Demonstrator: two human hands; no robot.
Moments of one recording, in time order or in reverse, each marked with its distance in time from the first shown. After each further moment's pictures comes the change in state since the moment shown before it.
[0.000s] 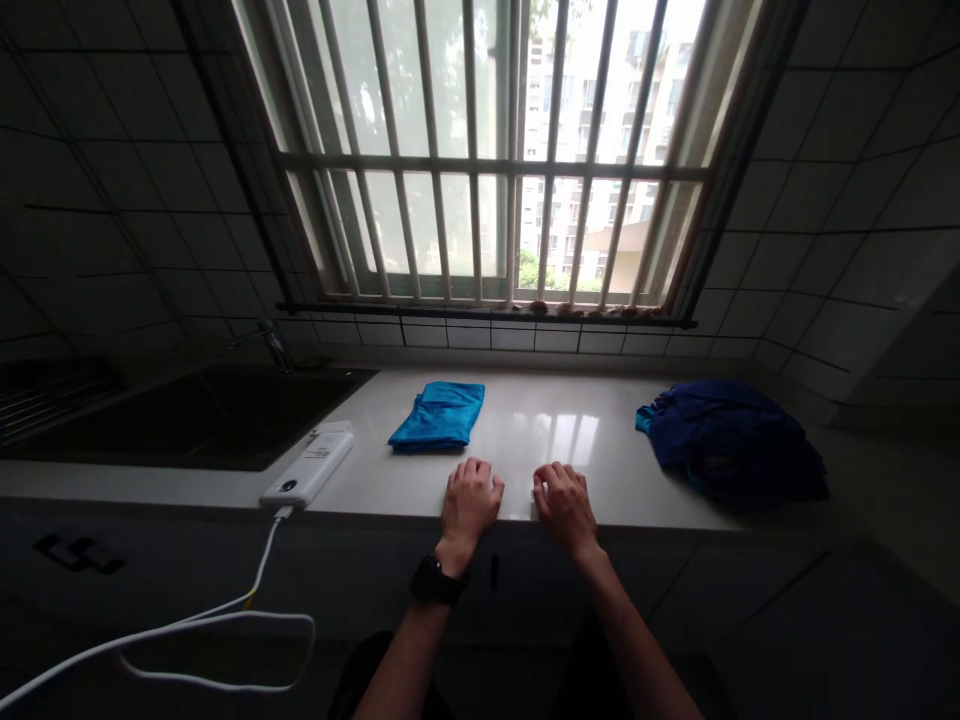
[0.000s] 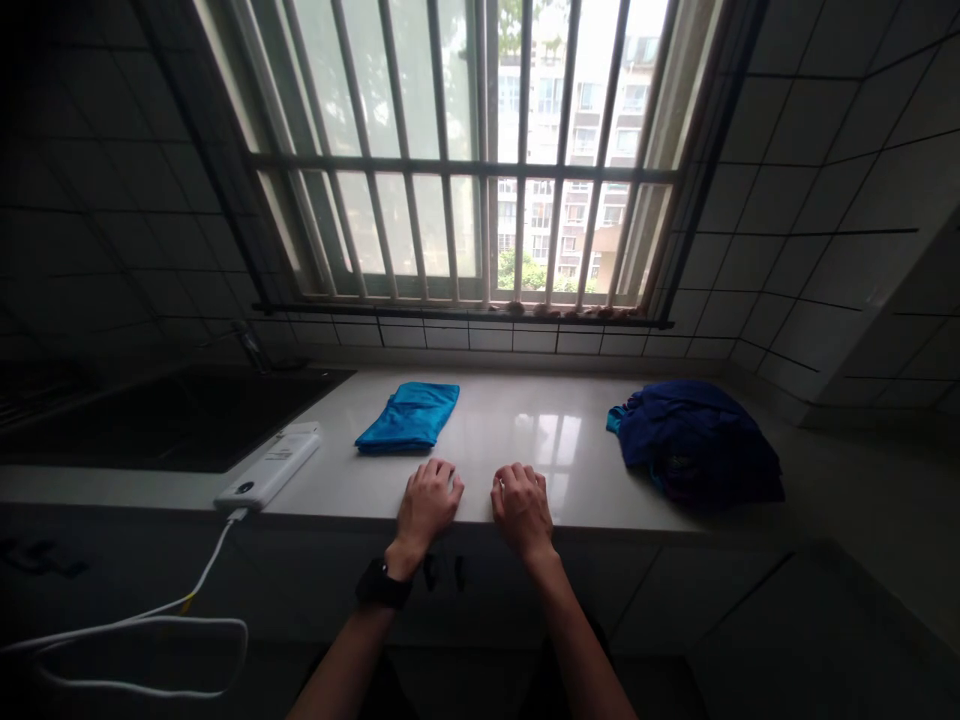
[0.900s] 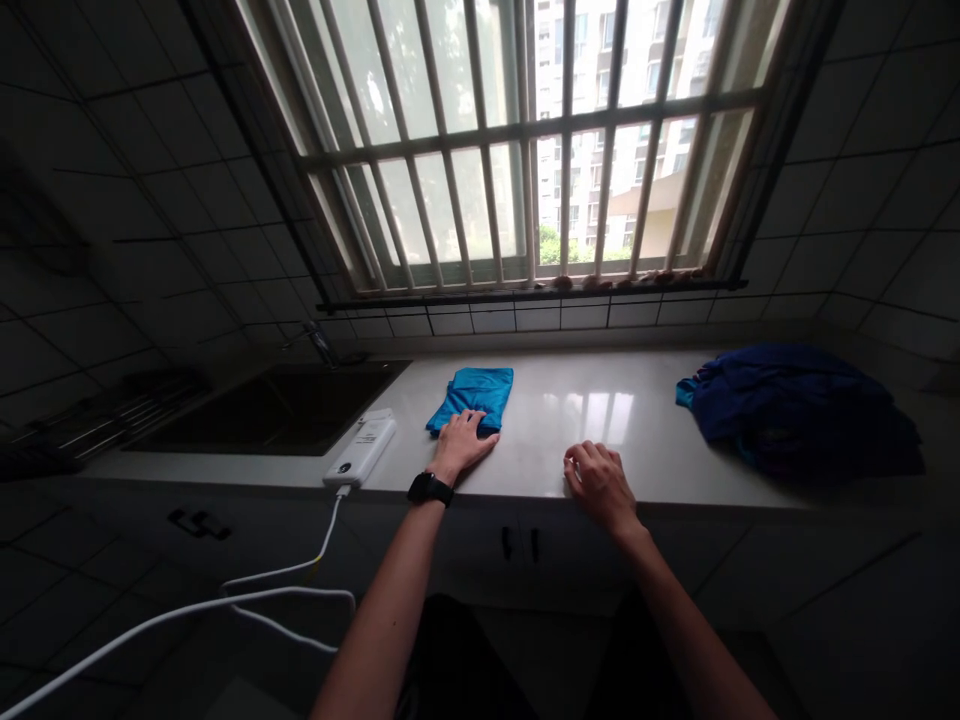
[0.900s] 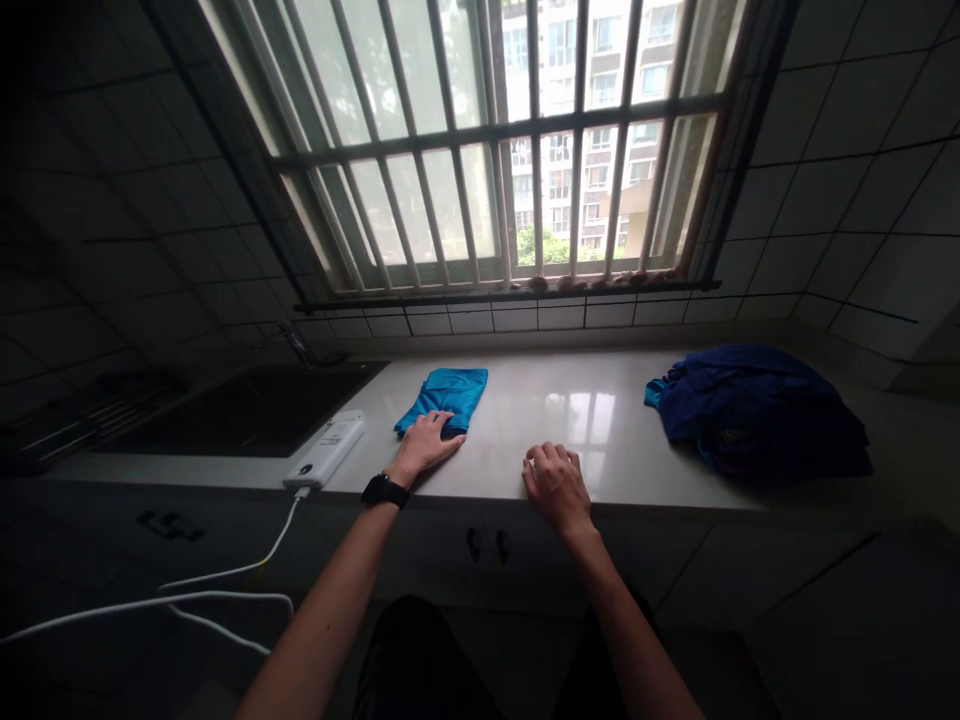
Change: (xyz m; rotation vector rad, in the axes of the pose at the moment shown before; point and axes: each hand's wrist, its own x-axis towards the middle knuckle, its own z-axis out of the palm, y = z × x) left_hand 0.061 -0.088 -0.026 0.095 -0.230 -0.015; right_hand -0.002 0.001 0.000 -0.014 -0.042 -0.044
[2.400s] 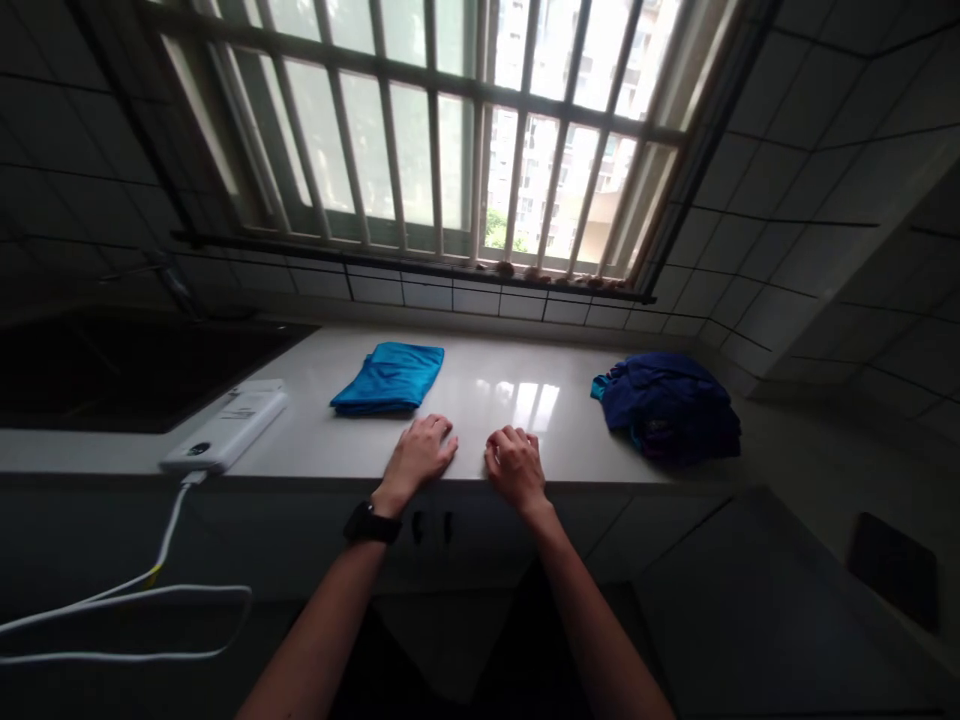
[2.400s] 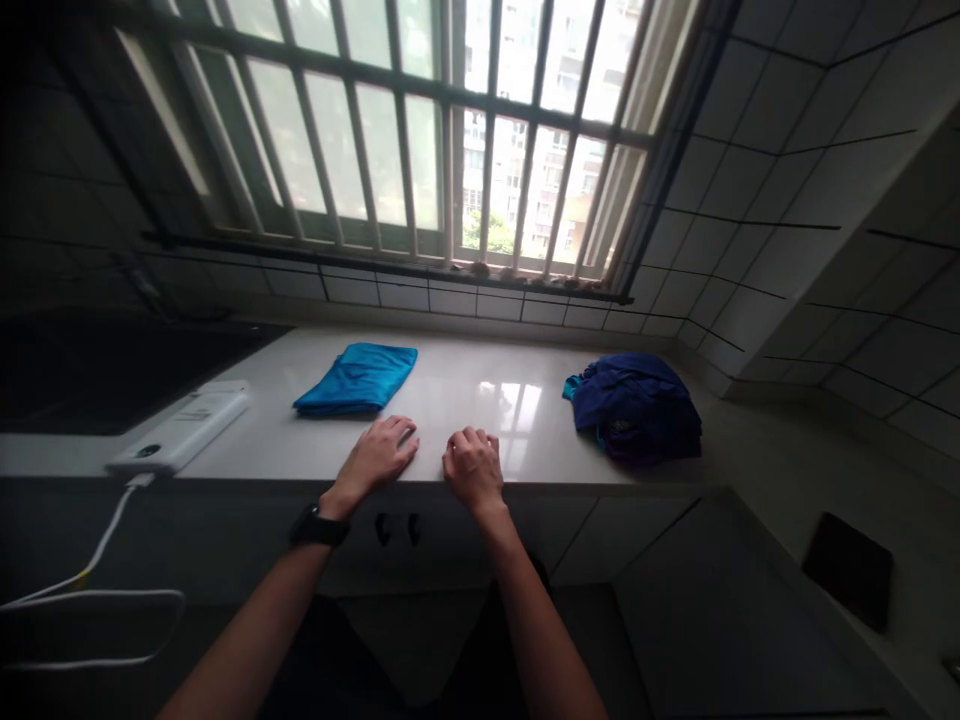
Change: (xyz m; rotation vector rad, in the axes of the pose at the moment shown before) left_hand -0.038 0.076 0.024 -0.165 0.082 0.167; right_hand 0.005 -0.005 -0.009 0.019 -0.071 0.079
